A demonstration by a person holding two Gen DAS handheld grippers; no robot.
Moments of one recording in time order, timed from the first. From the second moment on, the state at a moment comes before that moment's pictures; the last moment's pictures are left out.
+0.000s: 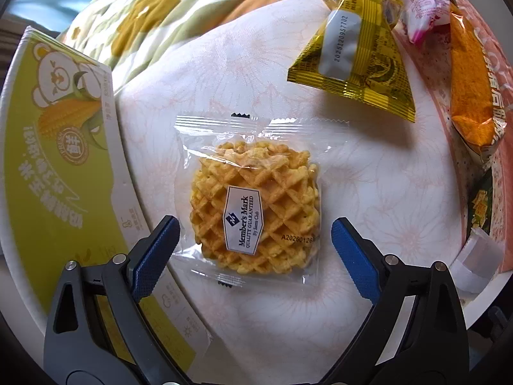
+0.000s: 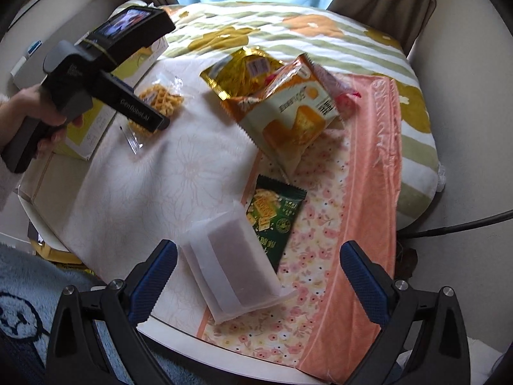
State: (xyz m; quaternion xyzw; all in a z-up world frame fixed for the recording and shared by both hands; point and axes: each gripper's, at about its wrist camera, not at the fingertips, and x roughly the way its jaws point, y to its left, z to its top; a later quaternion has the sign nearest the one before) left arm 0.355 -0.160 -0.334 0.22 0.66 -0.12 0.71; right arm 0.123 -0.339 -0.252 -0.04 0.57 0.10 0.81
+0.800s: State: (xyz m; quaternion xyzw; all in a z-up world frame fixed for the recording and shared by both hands) left arm 0.335 -0.156 -0.330 0.19 0.64 -0.14 0.73; right arm 0.110 -0.302 -0.301 -0.13 0.58 0.14 0.79
